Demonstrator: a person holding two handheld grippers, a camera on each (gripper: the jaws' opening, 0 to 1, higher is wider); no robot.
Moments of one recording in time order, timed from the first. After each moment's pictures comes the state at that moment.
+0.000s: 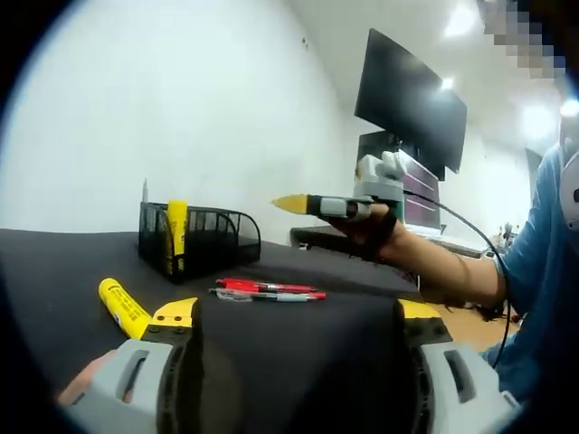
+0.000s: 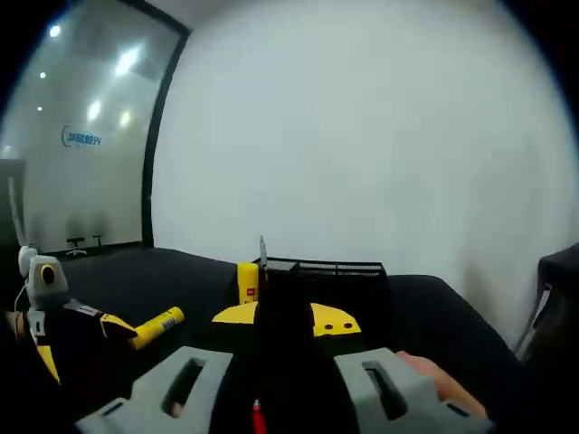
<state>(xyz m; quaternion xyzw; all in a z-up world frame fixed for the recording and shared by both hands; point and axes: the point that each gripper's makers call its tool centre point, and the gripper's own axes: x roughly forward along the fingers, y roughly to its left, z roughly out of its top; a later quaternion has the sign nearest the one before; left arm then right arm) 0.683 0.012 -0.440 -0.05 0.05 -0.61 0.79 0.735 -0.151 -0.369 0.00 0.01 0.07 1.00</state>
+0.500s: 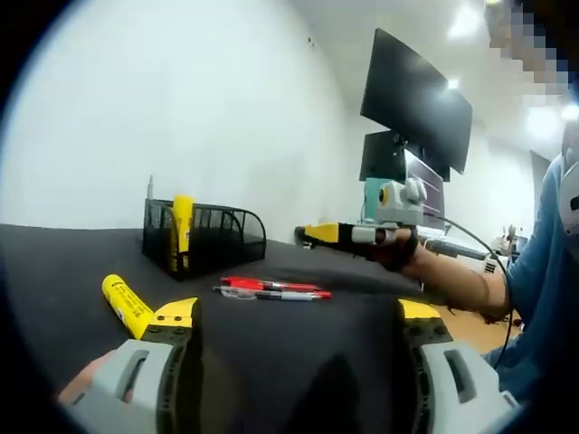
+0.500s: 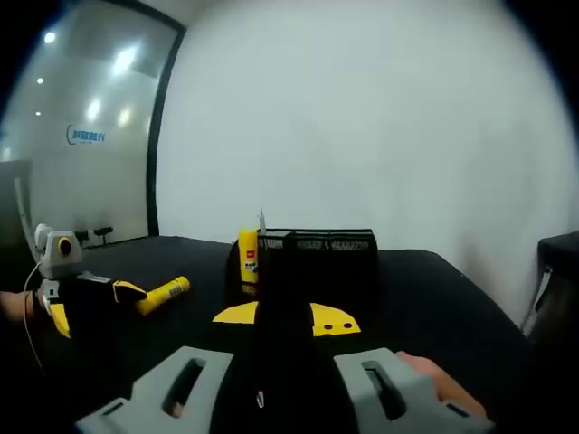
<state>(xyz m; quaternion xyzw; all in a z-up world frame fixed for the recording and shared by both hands) 0.688 0.013 -0.441 -0.05 0.06 -0.60 0.79 0.707 -0.163 -0.412 0.01 0.04 0.08 1.00</state>
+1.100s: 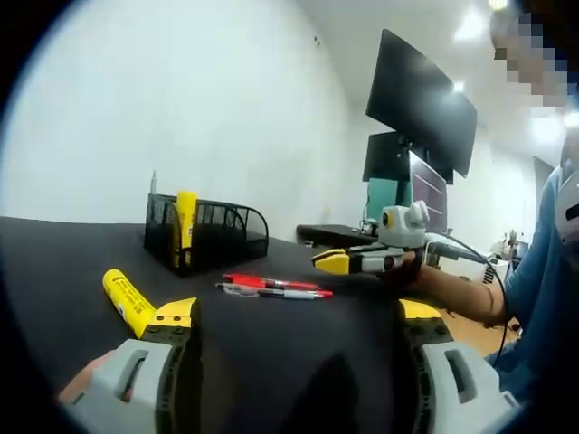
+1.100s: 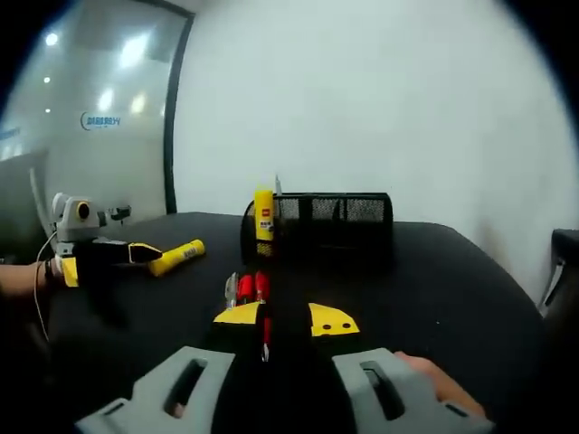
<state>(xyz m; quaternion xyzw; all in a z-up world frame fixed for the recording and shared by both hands) 0.688 0.012 -0.444 -0.06 0.07 -0.60 0.80 0.690 -0.149 -0.455 0.01 0.09 0.13 0.99</state>
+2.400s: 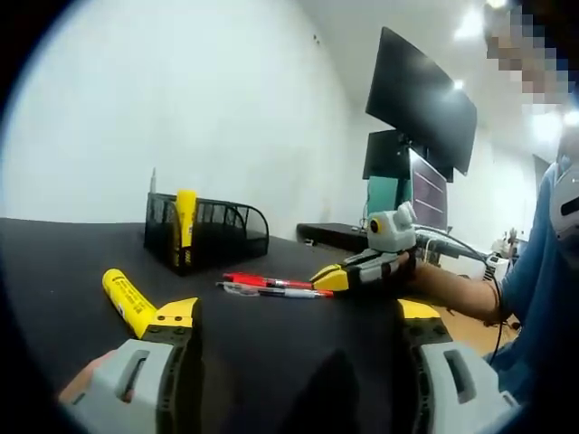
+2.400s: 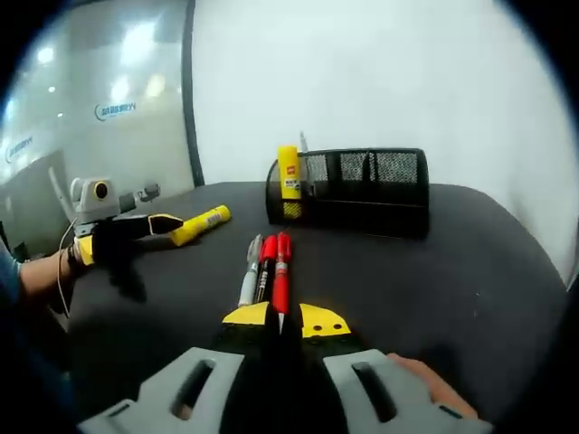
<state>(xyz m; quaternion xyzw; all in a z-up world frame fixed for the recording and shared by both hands) 0.690 0.012 -0.445 -0.05 0.07 -0.60 0.80 0.687 -0.135 -0.485 0.02 0.17 0.21 0.96</state>
